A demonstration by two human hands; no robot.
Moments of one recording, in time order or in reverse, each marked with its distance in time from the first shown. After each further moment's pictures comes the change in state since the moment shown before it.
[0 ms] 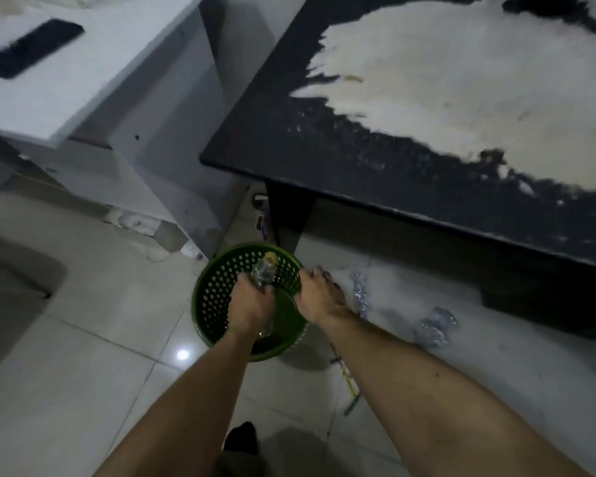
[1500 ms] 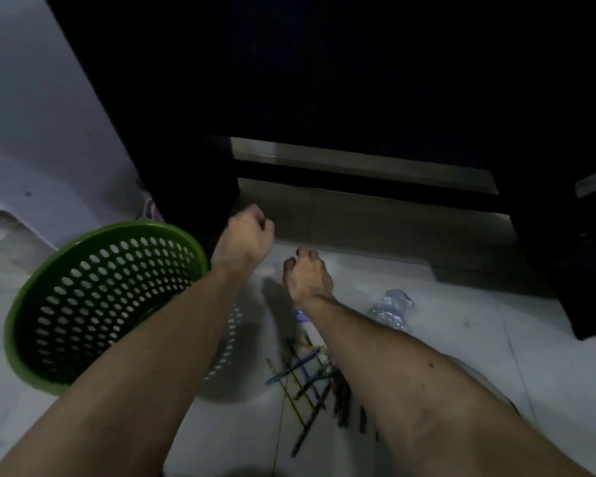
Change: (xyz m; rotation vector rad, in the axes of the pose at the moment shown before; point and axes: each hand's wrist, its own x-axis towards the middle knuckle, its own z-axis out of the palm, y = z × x) left_hand 0.068 0.050 0.235 0.146 0.152 0.674; right_hand 0.080 0.205 0.115 0.311 0.493 0.253
